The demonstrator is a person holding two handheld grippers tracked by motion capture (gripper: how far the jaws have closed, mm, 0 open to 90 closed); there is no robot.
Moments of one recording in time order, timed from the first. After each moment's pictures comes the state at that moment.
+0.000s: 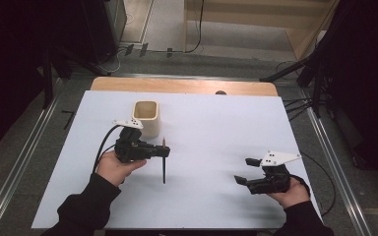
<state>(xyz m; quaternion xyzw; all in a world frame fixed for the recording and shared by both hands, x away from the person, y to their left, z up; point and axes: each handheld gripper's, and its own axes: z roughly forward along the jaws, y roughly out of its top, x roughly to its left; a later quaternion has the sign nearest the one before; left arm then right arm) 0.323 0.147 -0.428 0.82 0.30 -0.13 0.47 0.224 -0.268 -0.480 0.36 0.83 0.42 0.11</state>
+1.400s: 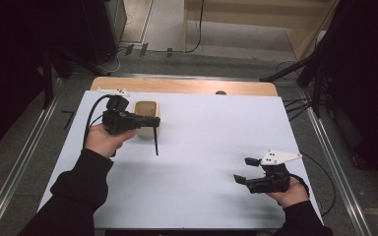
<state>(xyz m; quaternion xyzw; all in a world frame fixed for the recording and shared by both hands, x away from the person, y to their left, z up) 0.371 0.167 -0.371 0.80 0.33 -0.09 0.49 0.225 -0.267 -0.479 0.37 0.82 0.43 0.10</state>
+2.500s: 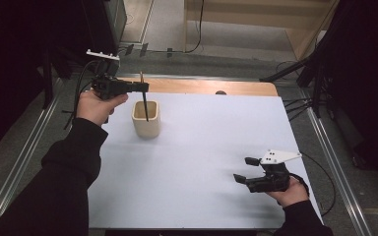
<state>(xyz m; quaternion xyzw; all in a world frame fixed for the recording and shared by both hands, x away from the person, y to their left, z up) 0.435 0.181 -0.322 0.79 0.38 -0.01 0.48 0.226 -0.267 -0.480 0.38 0.82 0.43 0.10</state>
